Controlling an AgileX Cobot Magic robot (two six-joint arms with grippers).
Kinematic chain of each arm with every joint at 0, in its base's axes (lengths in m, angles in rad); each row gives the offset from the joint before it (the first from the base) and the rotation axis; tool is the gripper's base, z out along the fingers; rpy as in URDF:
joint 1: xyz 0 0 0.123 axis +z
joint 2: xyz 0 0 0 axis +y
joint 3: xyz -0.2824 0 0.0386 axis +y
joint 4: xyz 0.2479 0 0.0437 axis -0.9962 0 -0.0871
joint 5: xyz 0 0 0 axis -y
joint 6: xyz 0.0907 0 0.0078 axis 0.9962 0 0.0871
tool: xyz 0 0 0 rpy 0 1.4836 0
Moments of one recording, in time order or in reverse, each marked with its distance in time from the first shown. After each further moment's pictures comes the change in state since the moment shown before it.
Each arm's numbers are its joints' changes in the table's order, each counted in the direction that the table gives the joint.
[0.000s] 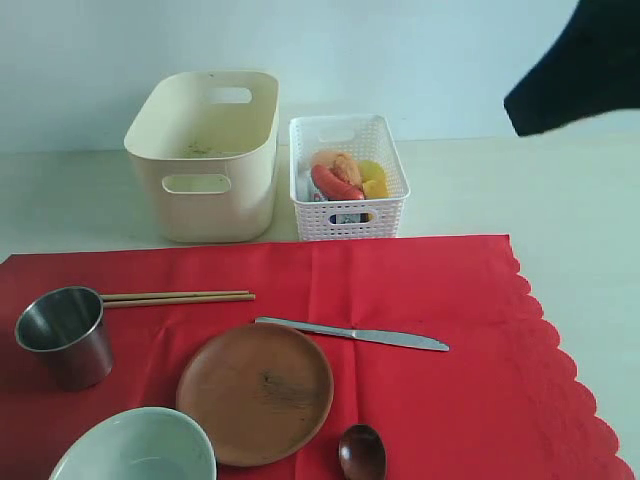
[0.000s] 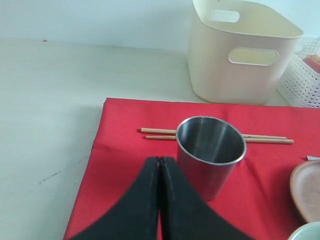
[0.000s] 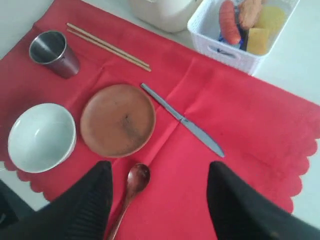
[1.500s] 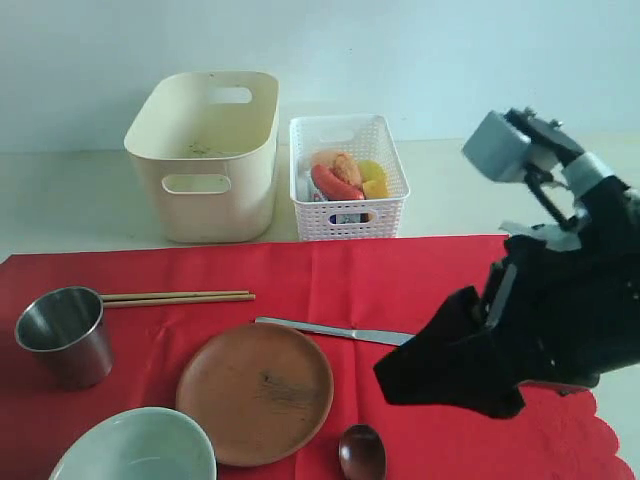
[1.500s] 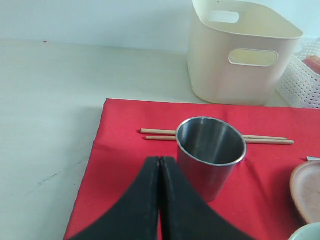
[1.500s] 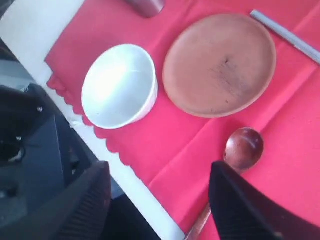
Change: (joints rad) left arm 0.000 0.000 0.000 0.000 0.002 0.000; right arm 0.123 0.027 0.524 -0.491 0.308 -0.330
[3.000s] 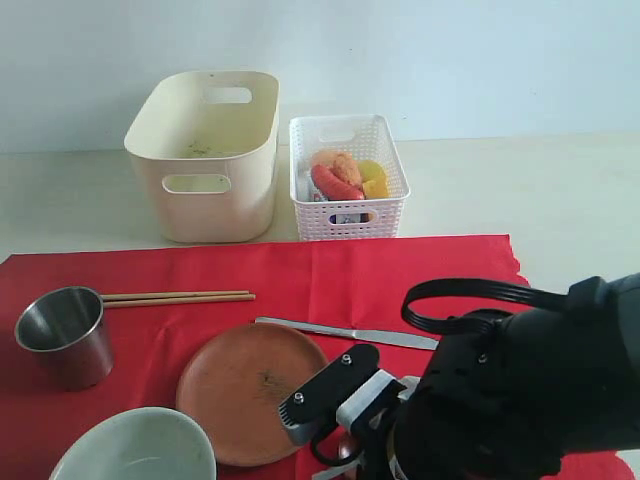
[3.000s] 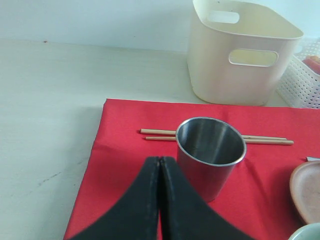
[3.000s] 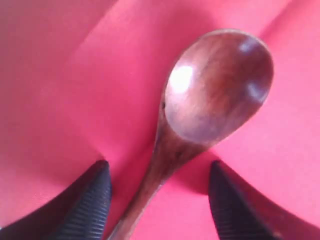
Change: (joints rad) left arm 0.000 0.000 0.000 0.000 0.002 0.000; right arm 0.493 0.617 -0.002 0.803 0.367 0.836
